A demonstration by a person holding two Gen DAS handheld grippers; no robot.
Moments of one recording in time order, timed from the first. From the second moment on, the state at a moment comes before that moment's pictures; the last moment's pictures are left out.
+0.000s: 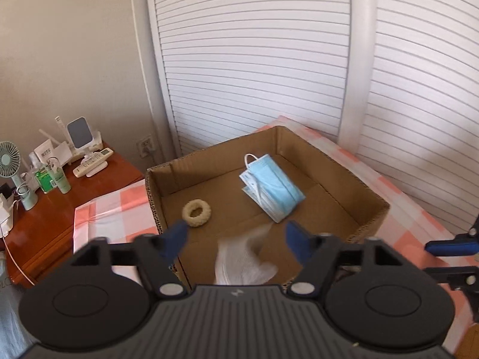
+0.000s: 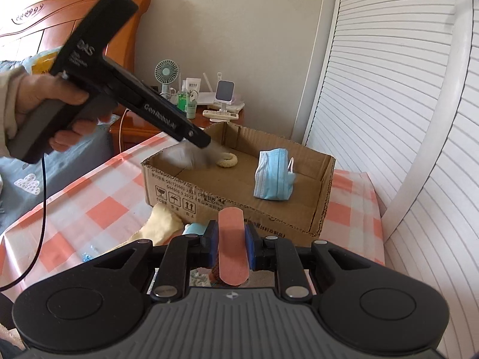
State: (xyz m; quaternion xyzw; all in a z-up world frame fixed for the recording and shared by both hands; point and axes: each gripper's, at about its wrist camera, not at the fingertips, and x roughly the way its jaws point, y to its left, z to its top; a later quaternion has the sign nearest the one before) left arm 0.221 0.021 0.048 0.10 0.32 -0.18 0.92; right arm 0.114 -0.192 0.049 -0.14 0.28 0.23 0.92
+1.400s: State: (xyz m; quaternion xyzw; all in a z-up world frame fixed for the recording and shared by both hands) left arm 0.069 0.057 0.024 0.03 0.33 -0.06 0.94; right arm 0.197 -0.175 0.055 -0.12 0.30 0.14 0.94
